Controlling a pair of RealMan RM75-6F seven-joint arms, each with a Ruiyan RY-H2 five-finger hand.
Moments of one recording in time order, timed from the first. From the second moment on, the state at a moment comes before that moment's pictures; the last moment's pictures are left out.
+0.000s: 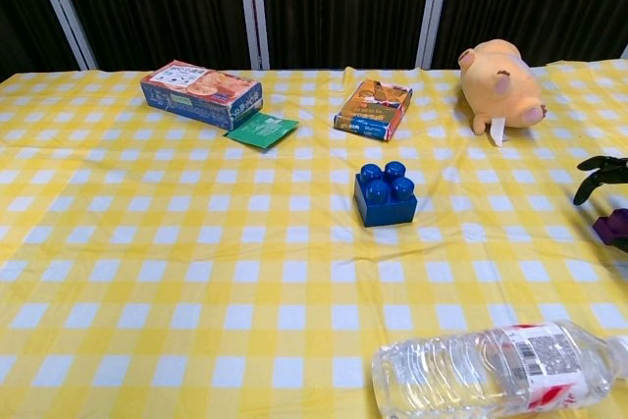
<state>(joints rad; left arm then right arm) -0.04 -1.13 -0.05 -1.65 1.56 1.62 0.25 0.44 -1.39 0.10 -1.38 -1.16 0.93 -0.15</state>
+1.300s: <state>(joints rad) -0.03 -1.13 -0.04 -1.67 1.58 1.62 0.29 0.43 -1.44 0.09 -1.23 -1.19 0.93 -0.08</state>
